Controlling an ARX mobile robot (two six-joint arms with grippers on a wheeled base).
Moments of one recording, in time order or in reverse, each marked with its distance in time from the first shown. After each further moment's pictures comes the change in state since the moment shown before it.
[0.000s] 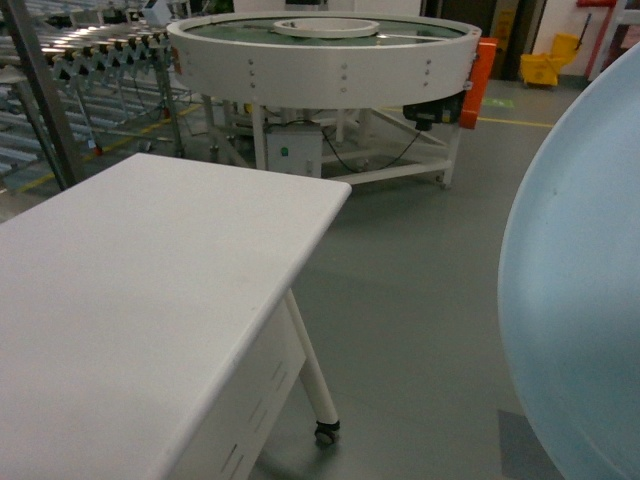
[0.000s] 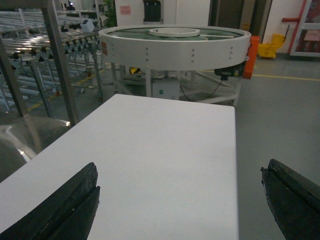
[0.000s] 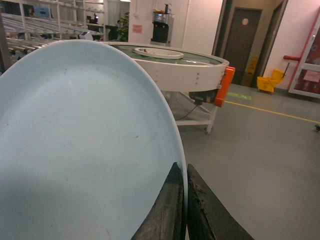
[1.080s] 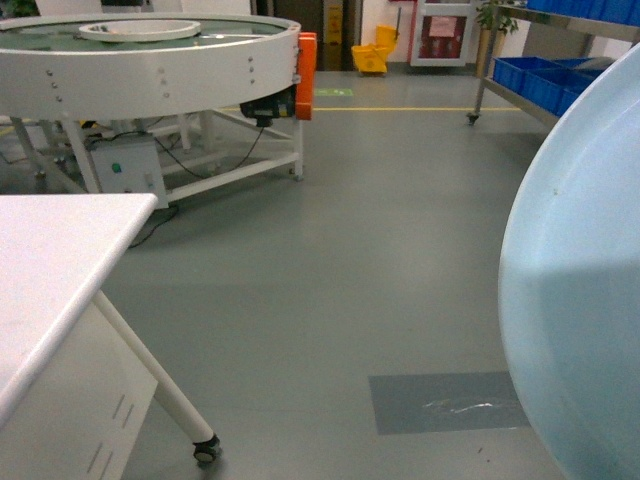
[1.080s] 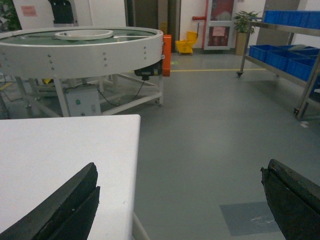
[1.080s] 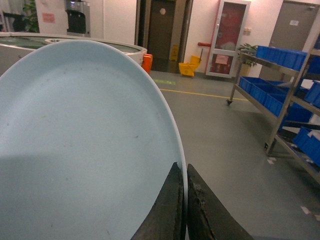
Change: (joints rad) left arm 0.000 0.000 0.000 0.000 0.000 0.000; right arm 0.000 0.000 0.000 0.000 0.000 0.000
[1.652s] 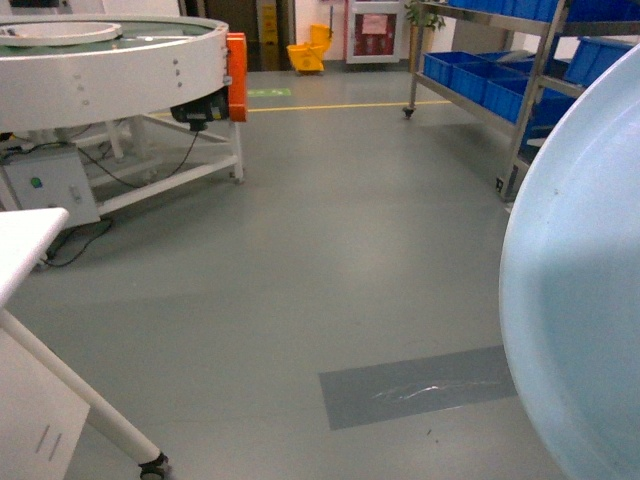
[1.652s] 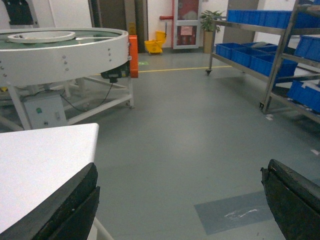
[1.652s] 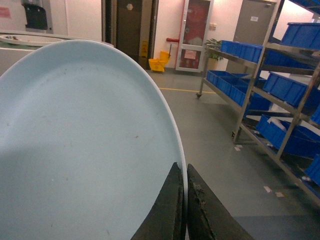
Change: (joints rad) left arm 0.000 0.000 0.000 0.000 0.000 0.000; right arm 0.000 0.000 0.000 0.000 0.000 0.000
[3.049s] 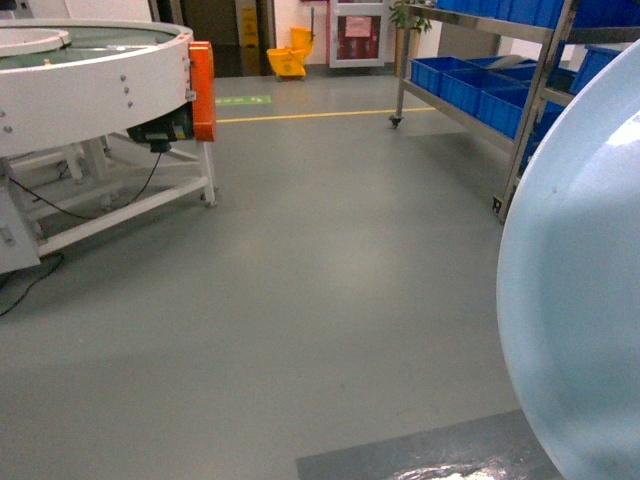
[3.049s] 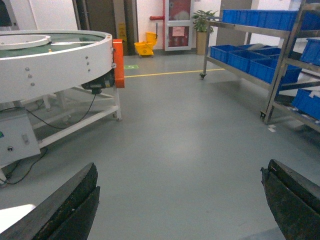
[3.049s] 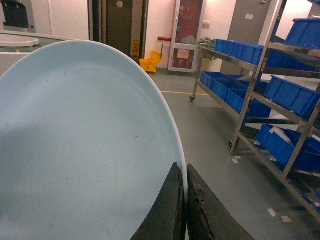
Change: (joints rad) left arm -0.001 0.000 0.000 0.000 0.000 0.000; right arm 0.000 0.000 0.000 0.002 0.000 0.000
